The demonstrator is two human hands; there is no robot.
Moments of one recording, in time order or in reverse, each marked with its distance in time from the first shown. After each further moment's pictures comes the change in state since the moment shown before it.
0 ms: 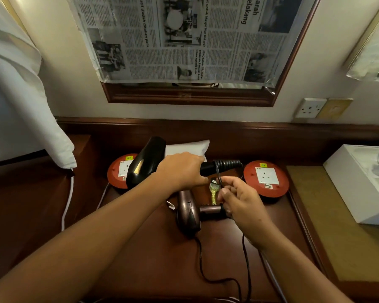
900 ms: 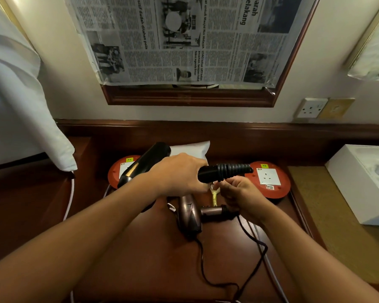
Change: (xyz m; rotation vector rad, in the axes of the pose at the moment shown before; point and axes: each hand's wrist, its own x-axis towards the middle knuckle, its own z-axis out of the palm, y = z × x) left_hand -0.025 0.000 -0.026 -0.161 -0.026 0.139; right_hand 0.045 0.013 -0.020 0.301 -0.303 0.179
